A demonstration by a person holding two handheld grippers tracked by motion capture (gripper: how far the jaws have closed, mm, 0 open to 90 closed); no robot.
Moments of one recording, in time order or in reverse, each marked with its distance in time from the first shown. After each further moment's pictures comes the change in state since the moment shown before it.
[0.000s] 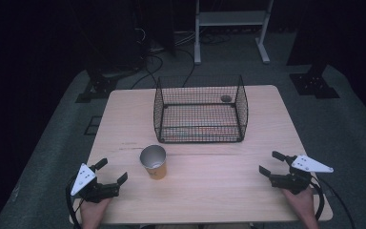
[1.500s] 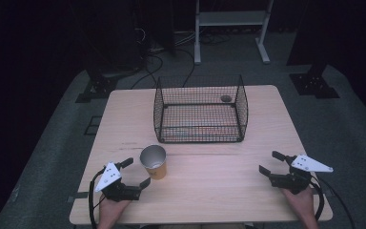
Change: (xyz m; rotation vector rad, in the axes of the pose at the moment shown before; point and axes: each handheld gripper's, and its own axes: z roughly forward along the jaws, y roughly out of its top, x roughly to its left) left arm -0.047 0.013 0.040 0.036 -0.203 0.073; right arm 0.000 0.000 0.001 0.006 -0.006 0.005
